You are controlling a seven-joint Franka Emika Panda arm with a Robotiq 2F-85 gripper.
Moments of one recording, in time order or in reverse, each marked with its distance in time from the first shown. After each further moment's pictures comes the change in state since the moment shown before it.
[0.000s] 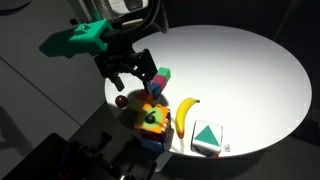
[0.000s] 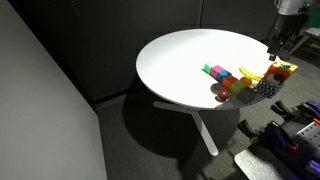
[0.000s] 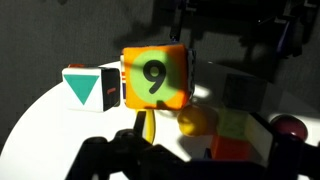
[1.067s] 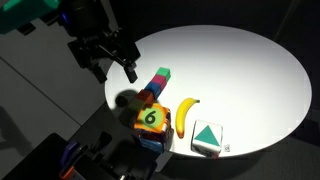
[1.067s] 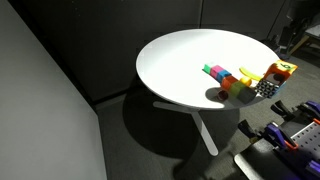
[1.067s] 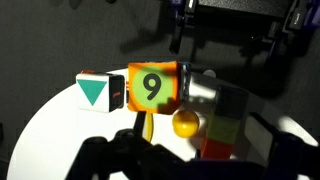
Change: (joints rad) arm 0.046 -0.161 0.017 -0.005 0.000 -0.176 -0.011
